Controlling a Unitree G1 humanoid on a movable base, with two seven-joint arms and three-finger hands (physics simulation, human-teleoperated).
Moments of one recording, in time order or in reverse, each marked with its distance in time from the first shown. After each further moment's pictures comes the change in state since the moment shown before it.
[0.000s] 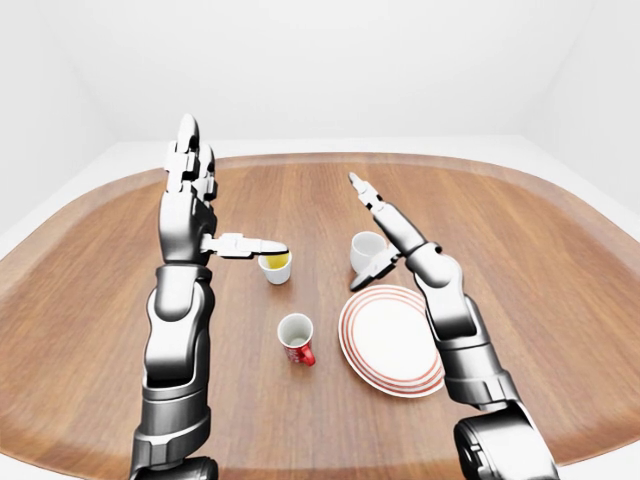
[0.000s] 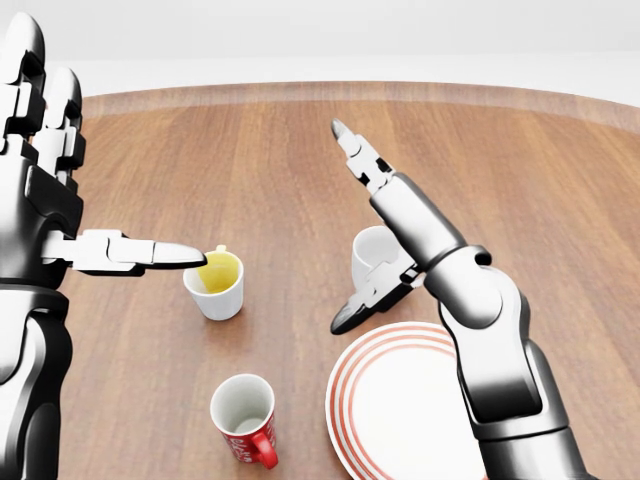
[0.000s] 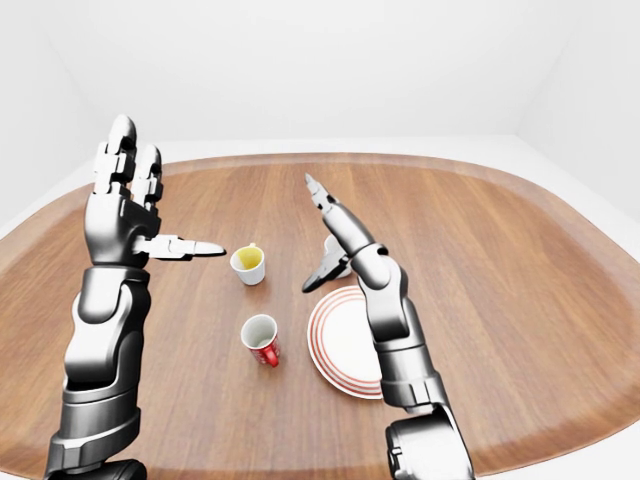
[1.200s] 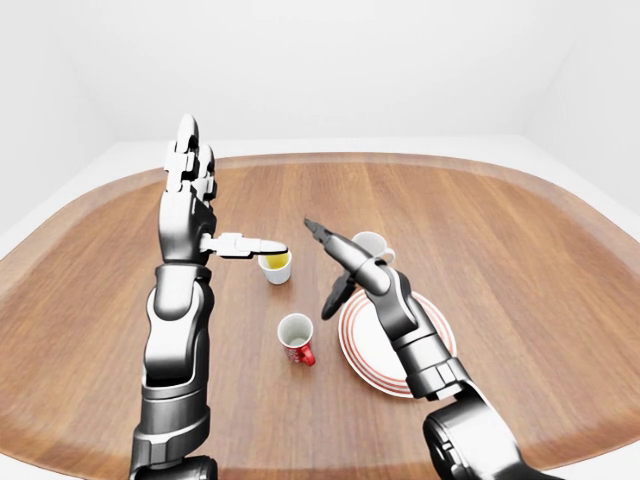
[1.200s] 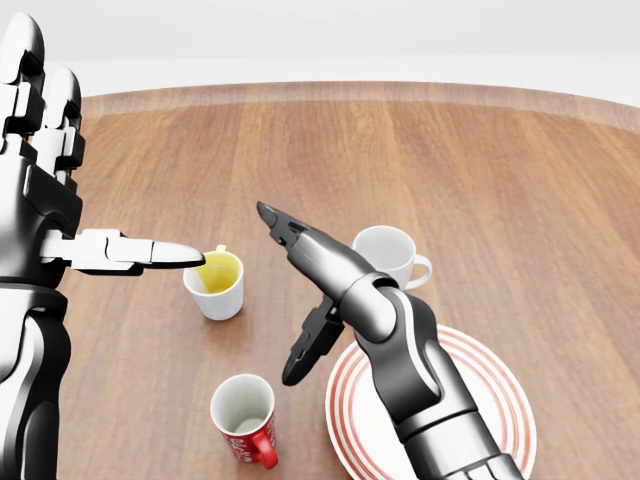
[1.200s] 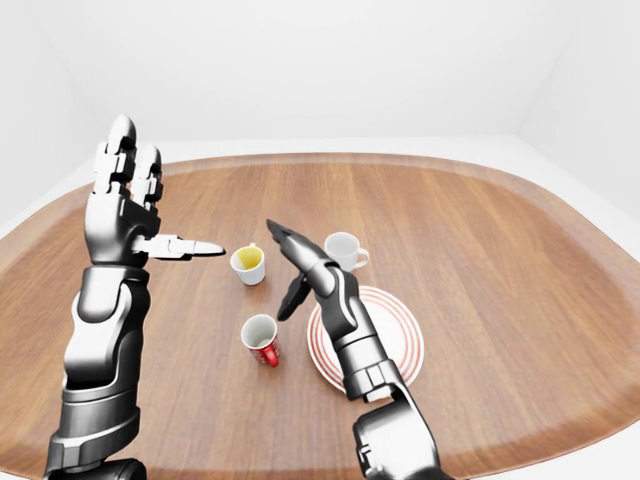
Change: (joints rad) left arm -0.003 0.004 0.004 0.007 -0.004 0.000 -0.004; right arm -0.092 0.153 0.106 0.344 -0.226 0.000 0.013
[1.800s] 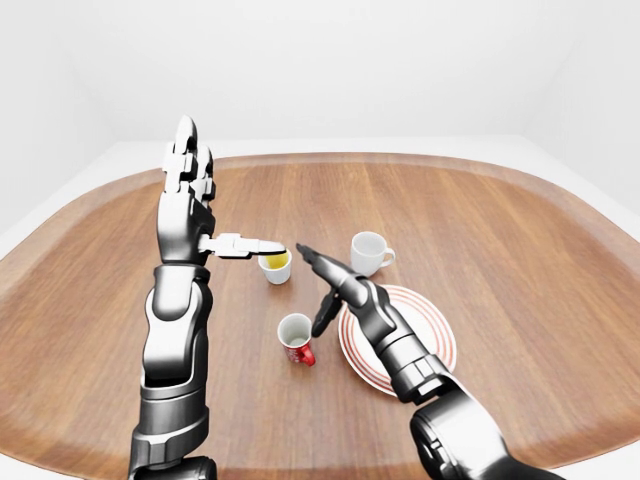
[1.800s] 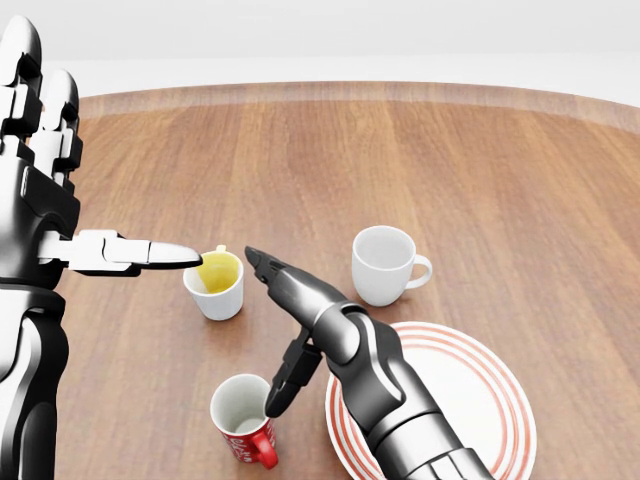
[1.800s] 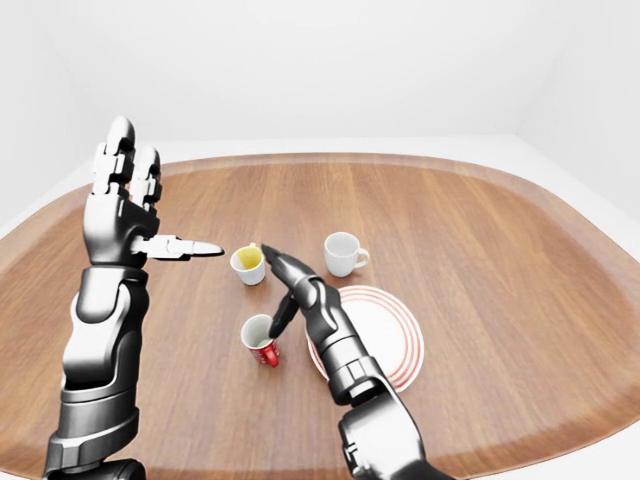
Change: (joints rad) left arm 0.003 0.004 0.005 0.003 -0.008 0.000 0.000; right arm -0.050 0.068 0.027 0.274 -0.024 0.000 -0.091
